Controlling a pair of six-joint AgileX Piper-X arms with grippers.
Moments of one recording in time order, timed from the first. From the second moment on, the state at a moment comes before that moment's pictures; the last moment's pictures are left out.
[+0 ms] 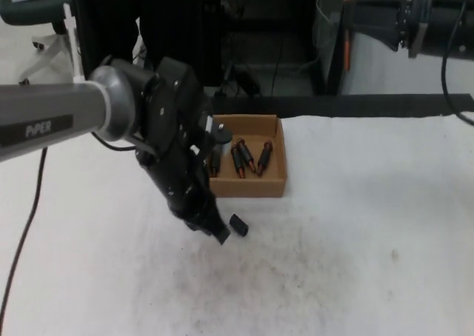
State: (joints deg) left arm -28.5 101.2 -68.4 43.8 12.8 19.8; right arm 2.1 84.8 -60.6 -6.4 -61.6 18.2
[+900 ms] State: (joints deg) left arm -34.0 117.4 -84.2 45.7 5.3 7.3; right arm 2.1 84.8 -56.6 -4.7 -64.3 20.9
